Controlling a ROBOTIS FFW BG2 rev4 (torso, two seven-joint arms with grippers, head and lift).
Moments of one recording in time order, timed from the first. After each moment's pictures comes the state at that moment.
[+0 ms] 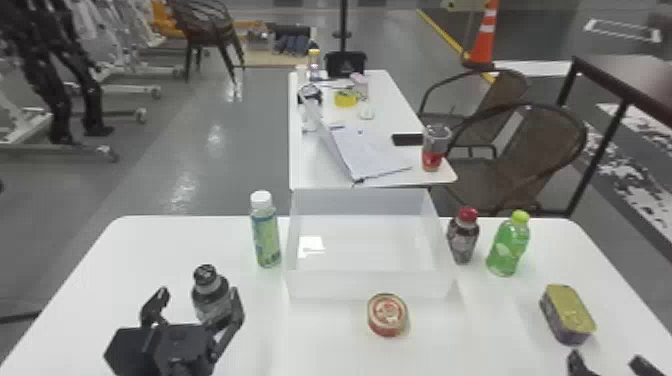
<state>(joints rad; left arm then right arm) 0.30 0.02 -0.02 -1.70 0.00 -0.27 0.04 0.20 -0.14 -0.33 -1.26 -0.30 -0.32 0.43</state>
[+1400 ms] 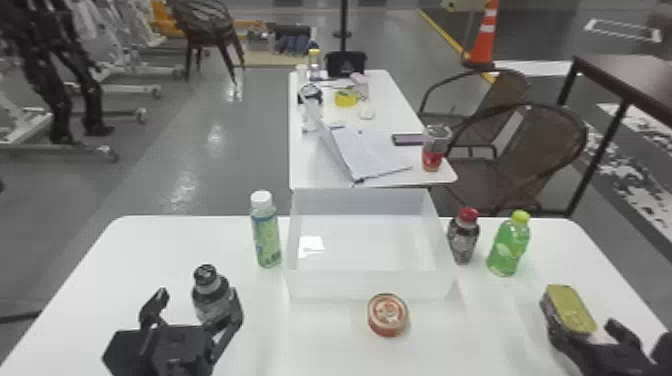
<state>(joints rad) 0.30 0.00 0.00 -1.69 -0.01 -0.28 0.02 -0.04 -0.17 -0.34 -1.01 -0.19 -0.32 0.46</state>
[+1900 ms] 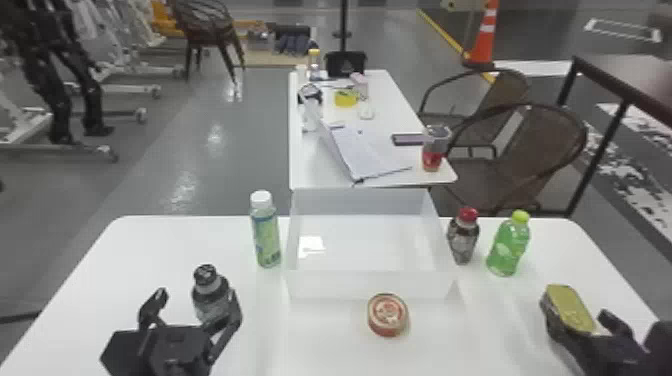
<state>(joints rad) 0.30 0.00 0.02 -1.68 -0.01 -0.29 0.00 -0.09 -0.18 -0.34 -0.95 -0.16 -0.32 0.46</state>
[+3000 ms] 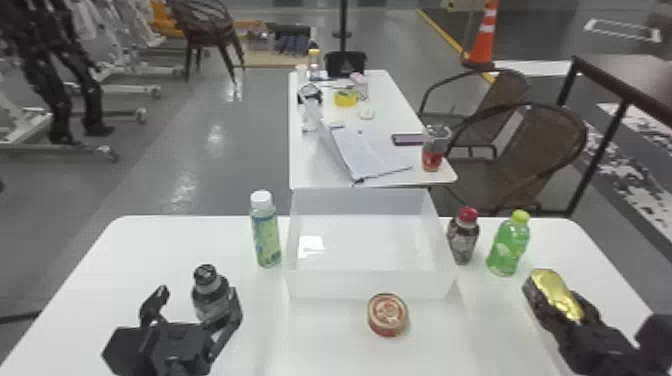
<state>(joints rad) 0.28 0.00 0.02 -1.66 -0.02 -0.30 -0.02 0.01 -0.11 -0.31 -1.24 -0.22 -0.20 0.47</state>
